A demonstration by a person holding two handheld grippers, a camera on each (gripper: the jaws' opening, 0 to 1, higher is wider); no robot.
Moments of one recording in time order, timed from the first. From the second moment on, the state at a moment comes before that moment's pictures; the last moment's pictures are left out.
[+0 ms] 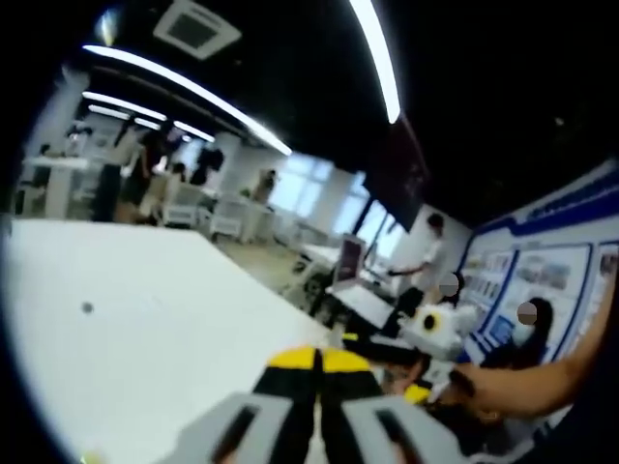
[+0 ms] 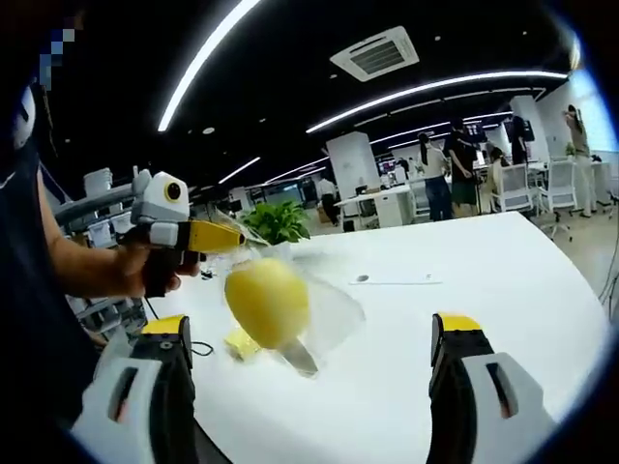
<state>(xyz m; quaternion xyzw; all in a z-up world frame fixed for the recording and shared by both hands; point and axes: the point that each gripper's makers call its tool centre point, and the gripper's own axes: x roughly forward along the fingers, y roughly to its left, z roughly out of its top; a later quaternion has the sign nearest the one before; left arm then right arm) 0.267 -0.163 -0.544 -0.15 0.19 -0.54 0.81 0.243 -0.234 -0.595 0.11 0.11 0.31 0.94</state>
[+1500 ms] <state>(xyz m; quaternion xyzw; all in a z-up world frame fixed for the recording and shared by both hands) 0.293 -0.180 -0.676 -0.25 0.31 -0.46 0.79 0.218 -0.248 -0.655 0.15 0.18 0.27 0.93</state>
